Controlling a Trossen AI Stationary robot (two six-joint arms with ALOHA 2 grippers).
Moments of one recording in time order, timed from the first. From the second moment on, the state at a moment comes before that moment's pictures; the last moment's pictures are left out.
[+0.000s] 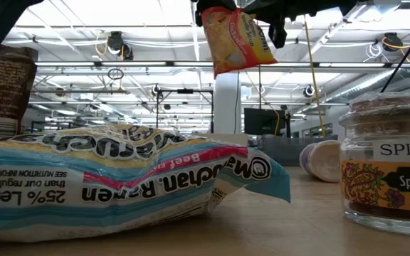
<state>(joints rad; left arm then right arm) 0.24 1.98 2.29 -1.11 0.29 0.10 -0.29 1.12 0.93 0.01 -0.32 0.40</state>
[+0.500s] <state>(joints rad) 0.24 1.98 2.29 -1.15 0.29 0.10 -0.29 1.12 0.93 0.01 -0.32 0.39</state>
